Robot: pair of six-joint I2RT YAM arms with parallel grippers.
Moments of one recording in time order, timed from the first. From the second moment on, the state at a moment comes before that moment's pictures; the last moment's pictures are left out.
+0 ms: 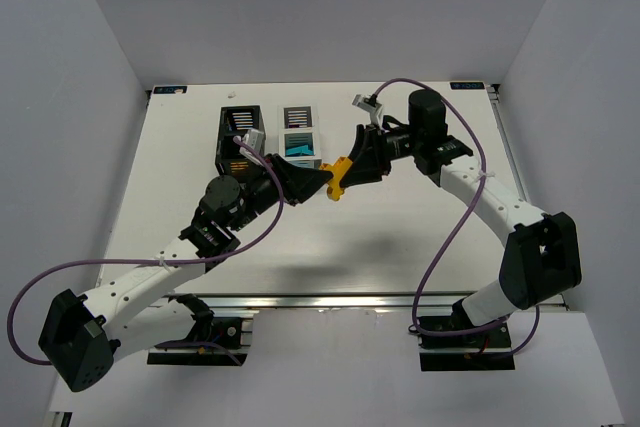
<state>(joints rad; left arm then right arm) -0.73 1.00 0.65 0.50 0.17 -0.90 0.44 1.50 1.18 0.05 -1.41 0.45</state>
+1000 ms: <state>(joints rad) -0.57 0.93 0.72 0.30 0.17 -0.83 0.44 1.49 1.14 0.00 -1.47 0.34</state>
